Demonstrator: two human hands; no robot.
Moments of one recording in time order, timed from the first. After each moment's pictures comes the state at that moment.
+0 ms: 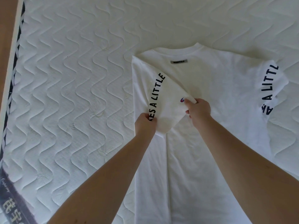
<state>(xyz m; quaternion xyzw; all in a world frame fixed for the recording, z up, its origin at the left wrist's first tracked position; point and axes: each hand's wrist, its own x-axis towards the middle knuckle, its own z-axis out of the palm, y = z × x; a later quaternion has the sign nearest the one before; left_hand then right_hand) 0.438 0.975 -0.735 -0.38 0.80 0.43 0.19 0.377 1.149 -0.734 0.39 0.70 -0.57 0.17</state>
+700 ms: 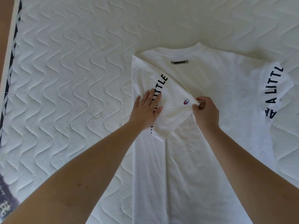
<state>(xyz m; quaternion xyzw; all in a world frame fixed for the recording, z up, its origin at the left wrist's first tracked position) 0.389 0.943 -0.760 0.09 0.97 0.08 0.22 0.391 1.175 -0.746 0.23 0.85 -0.46 0.08</state>
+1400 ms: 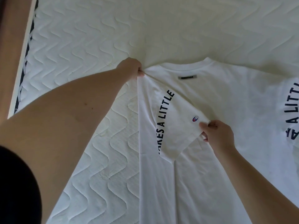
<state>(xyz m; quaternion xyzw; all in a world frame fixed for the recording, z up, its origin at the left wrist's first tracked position) 0.161 0.871 -0.708 0.03 0.97 0.01 0.25 0.389 1.176 -0.744 0.32 0.77 -0.52 0.16</state>
